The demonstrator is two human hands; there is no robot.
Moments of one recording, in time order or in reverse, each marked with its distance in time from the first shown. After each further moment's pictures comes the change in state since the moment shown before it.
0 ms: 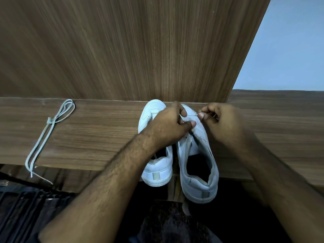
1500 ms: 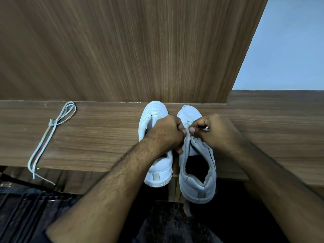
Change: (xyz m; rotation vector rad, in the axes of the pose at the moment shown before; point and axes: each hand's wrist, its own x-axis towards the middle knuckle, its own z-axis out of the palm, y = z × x) left_hand -0.006 0.003 0.009 -0.013 -0.085 -0.227; right_hand -0.004 0.006 0.011 -0.007 -0.255 -0.002
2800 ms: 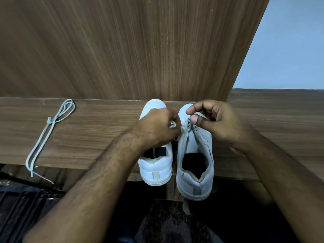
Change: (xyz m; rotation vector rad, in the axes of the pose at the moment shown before) left_hand -0.001 -0.007 -0.030 0.415 0.086 0.239; right_hand 0.002 -0.003 -0.010 0.507 0.023 -0.186
